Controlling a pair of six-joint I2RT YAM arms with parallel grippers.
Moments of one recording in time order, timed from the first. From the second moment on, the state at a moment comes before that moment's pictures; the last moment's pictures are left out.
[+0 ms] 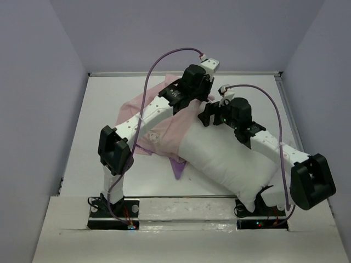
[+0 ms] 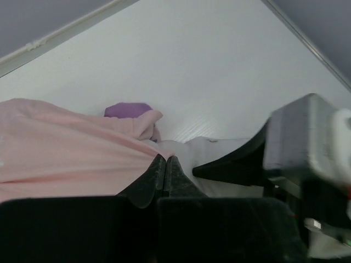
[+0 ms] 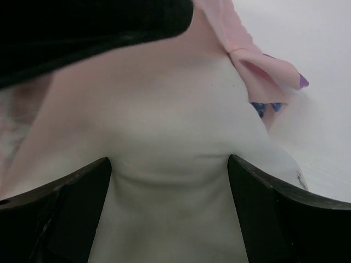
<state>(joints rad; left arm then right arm) -0.80 1.94 1.92 -0.42 -0.07 -0.14 0.44 1.33 0.85 0.18 -0.13 0.20</state>
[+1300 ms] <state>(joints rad) -0.89 1.55 1.33 0.10 0.10 -0.65 0.37 1.48 0.88 0.52 -0.06 0.94</state>
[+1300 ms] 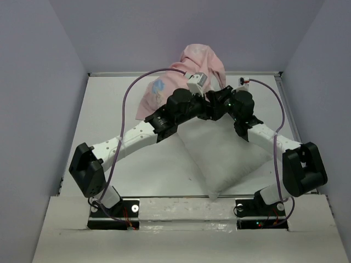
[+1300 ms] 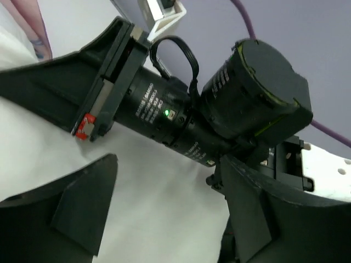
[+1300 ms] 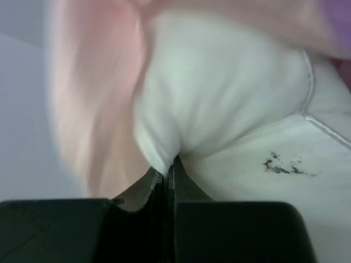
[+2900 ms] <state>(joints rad) -0.55 1.92 0.89 0.57 -0.02 -0.66 0.86 1.84 1.62 -0.60 0.65 -0.01</state>
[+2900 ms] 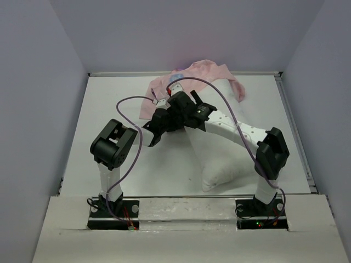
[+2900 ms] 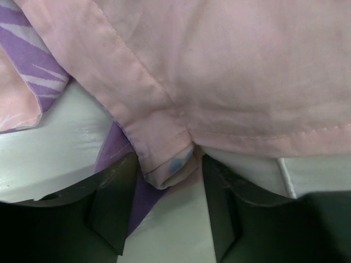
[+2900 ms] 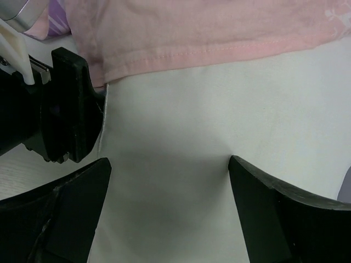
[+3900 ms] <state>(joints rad) -0.54 1.89 0.85 0.76 0.17 -0.72 0.69 1.74 1.59 -0.52 0.49 0.11</state>
